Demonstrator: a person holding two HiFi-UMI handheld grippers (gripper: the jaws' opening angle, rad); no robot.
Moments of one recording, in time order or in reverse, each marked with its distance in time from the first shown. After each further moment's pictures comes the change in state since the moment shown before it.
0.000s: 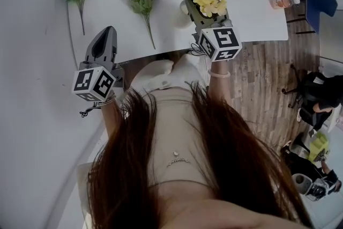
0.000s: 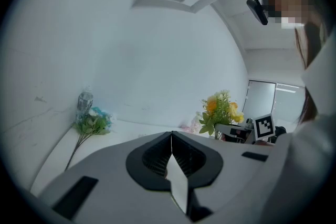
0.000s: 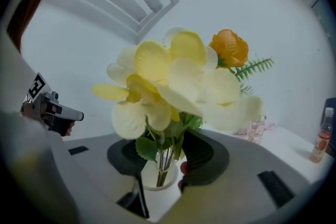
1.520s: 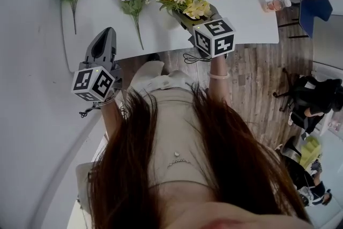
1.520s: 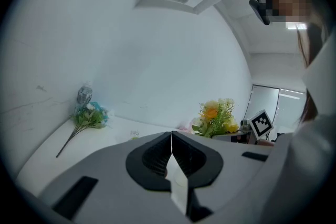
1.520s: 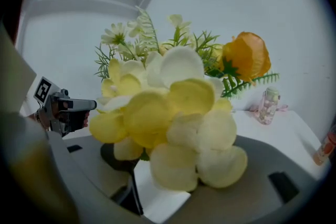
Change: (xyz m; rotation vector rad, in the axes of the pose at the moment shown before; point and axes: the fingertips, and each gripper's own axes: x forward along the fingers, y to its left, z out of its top) left arm 0.007 -0.036 -0.010 -0.053 -0.014 0.022; right arm -0.011 -0.001 -0.034 0.046 0.338 0.191
